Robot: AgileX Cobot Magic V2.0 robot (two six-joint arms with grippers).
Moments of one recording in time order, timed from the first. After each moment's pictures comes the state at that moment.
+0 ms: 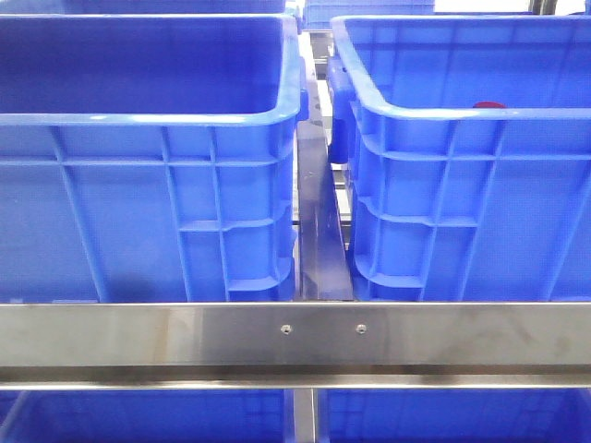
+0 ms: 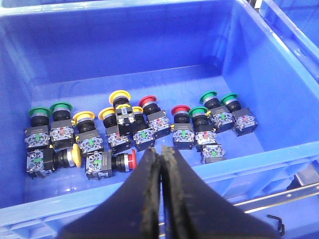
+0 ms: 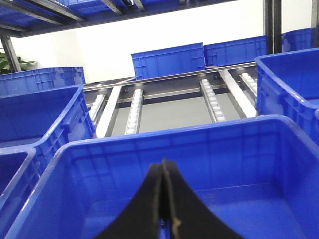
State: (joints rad) left arm -0.18 0.56 -0.72 -0.14 0.61 0.07; right arm 0.16 0.59 -0.55 1.56 -0.20 -1.39
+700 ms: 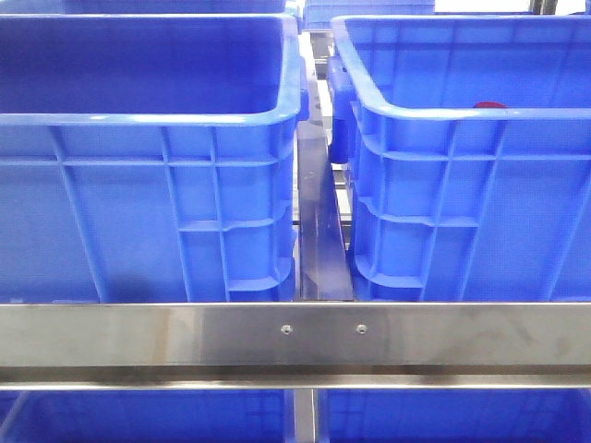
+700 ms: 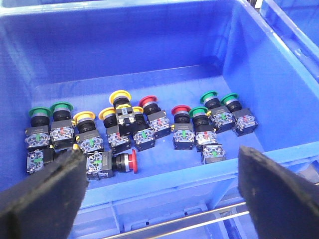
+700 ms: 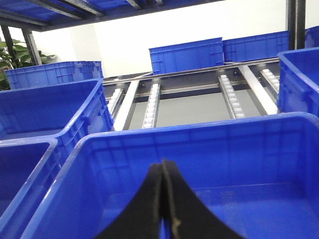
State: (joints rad) left arm -0.18 0.56 -0.72 -0.14 0.61 0.07; right arm 0.16 0.59 -0.54 1.56 -0.13 -1.39
